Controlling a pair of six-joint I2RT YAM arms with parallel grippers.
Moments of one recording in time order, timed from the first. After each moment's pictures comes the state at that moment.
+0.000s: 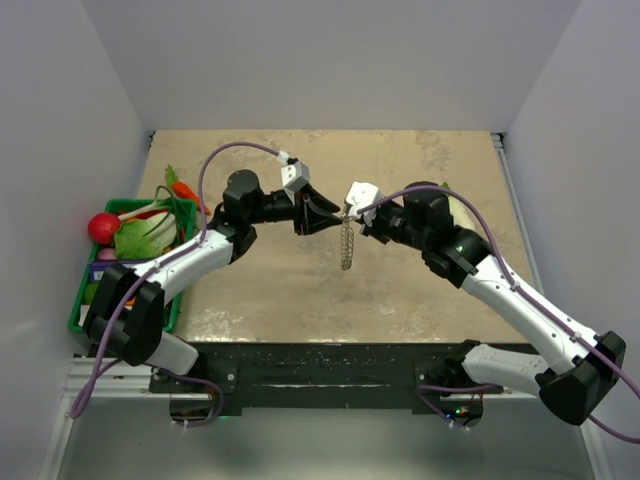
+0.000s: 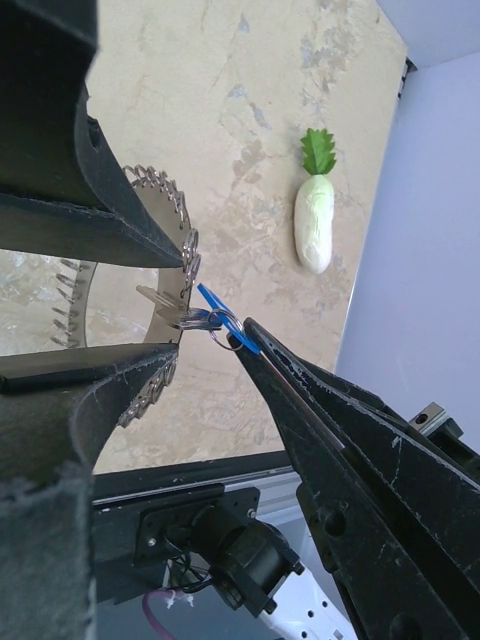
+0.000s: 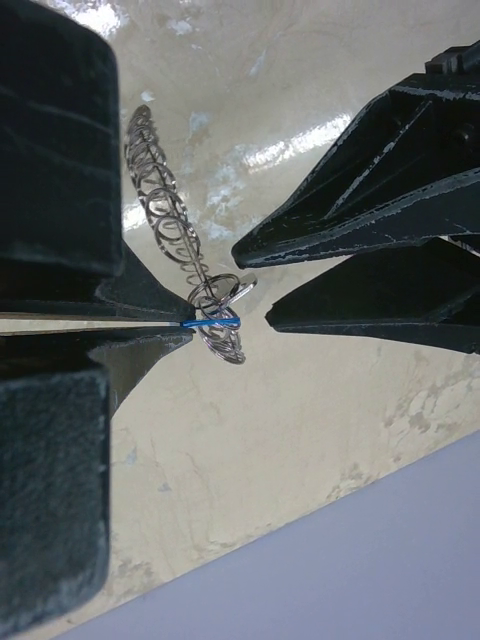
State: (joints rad) left arm -0.50 1.47 0.92 0.56 0.92 -0.18; right arm 0.67 1.11 1.07 -0.33 -0.18 -0.55
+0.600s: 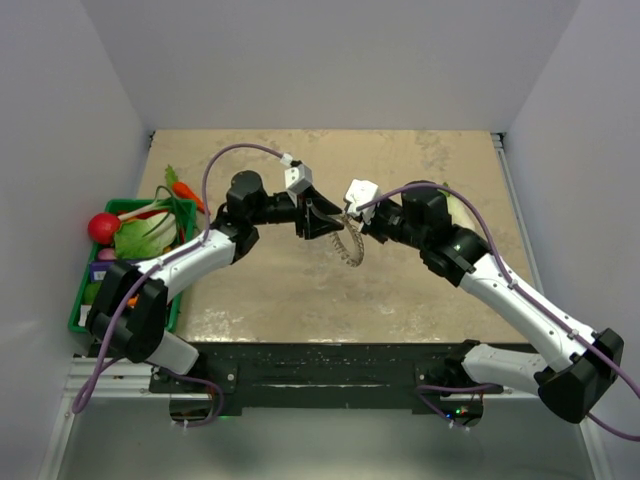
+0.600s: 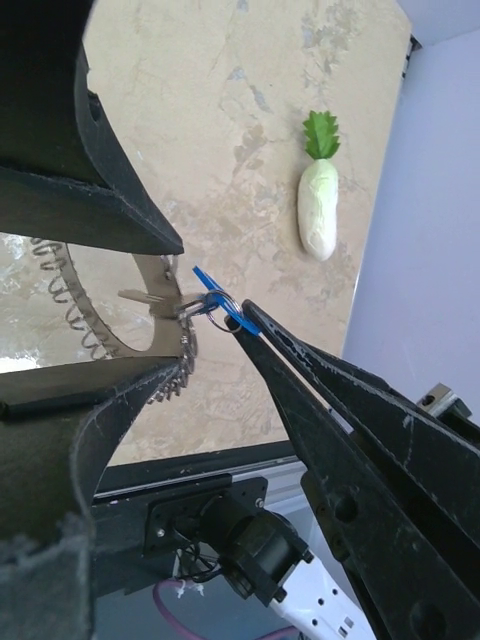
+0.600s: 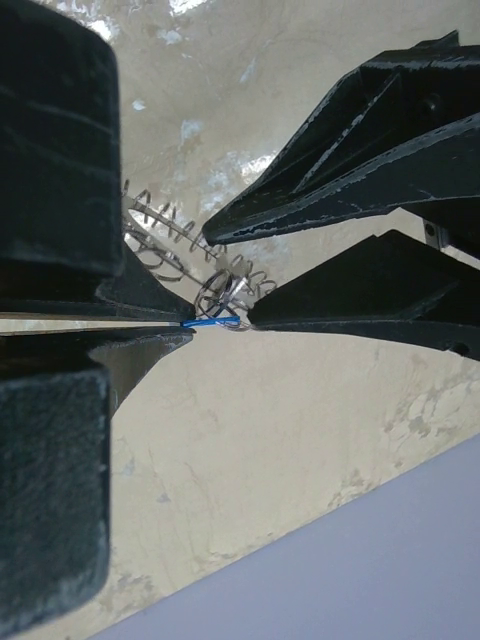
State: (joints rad) left arm -0.51 1.49 0.92 0.57 0.95 -0.18; right arm 0.67 1.13 1.07 -0.32 -0.18 -0.51
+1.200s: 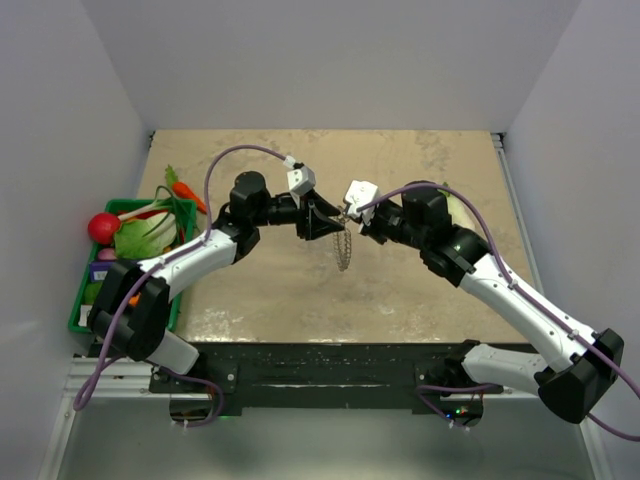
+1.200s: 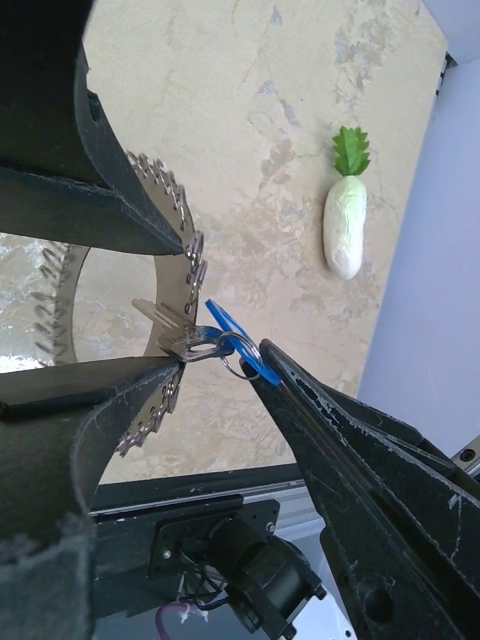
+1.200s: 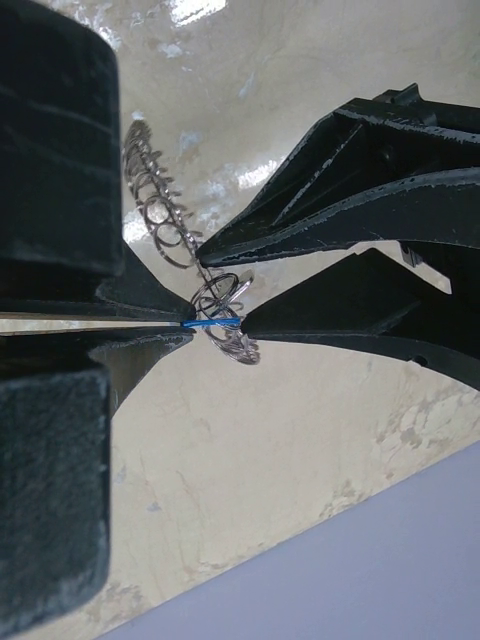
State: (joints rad) left arm -0.52 1.50 0.92 0.51 0.89 -0.13; right arm 0.67 1.12 1.07 -0.32 -0.21 -0.51
